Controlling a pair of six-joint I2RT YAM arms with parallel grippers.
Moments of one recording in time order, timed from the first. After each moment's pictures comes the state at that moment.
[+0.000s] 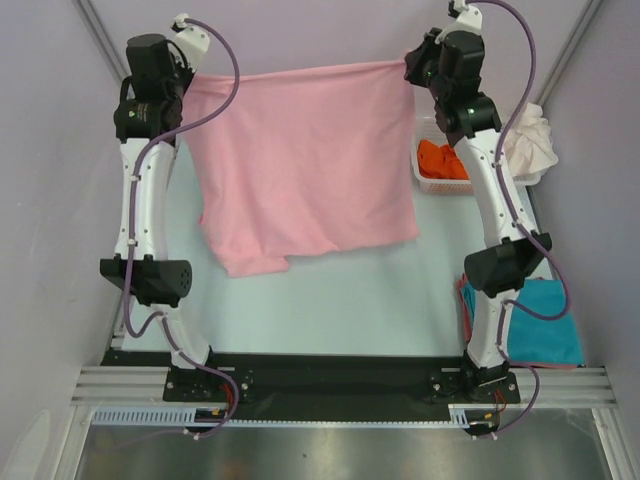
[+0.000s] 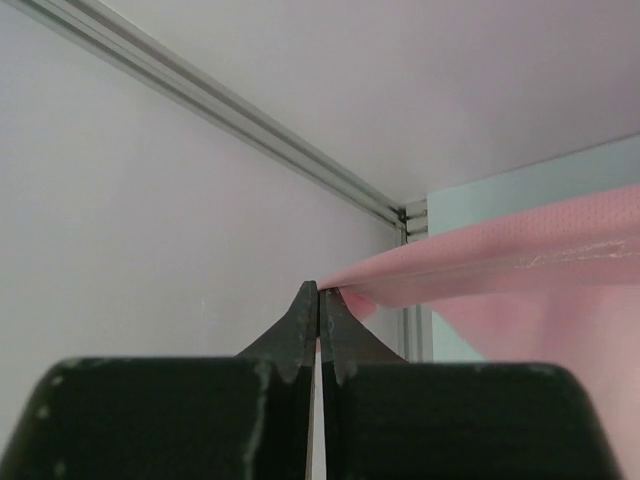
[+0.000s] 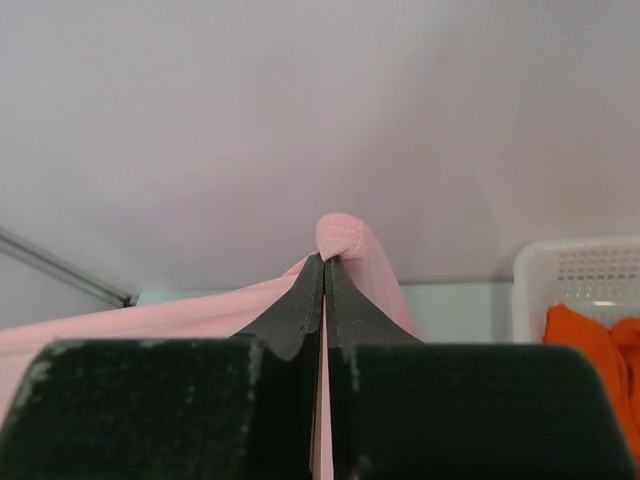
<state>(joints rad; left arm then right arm) -0.05 1.87 2.42 -0.78 -0.30 0.66 0.28 1.98 2.39 -0.42 0.11 0.37</state>
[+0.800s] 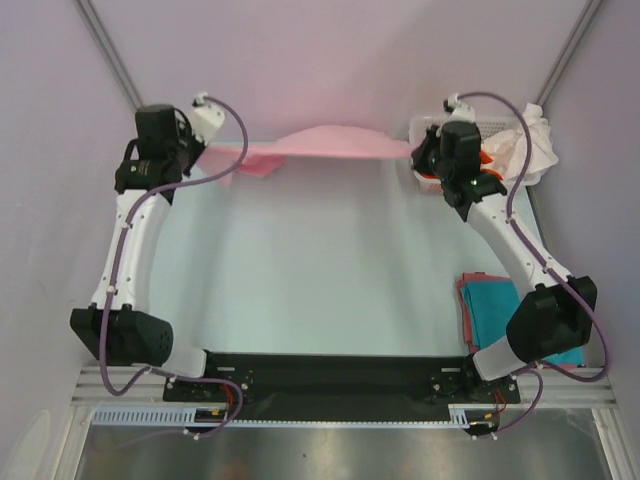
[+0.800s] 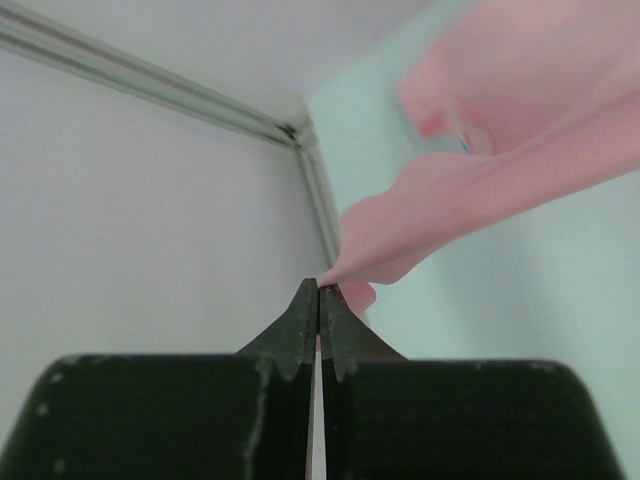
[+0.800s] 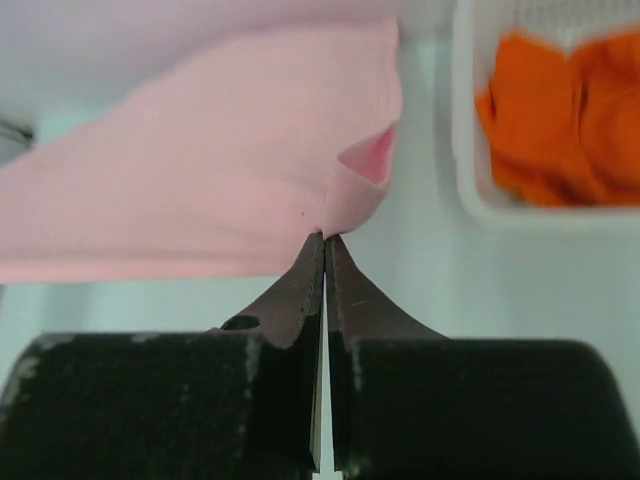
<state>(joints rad) -0.04 1.50 1.77 -0.63 -0.13 0.70 0.27 1.56 1.54 -0.20 0.10 0.39</state>
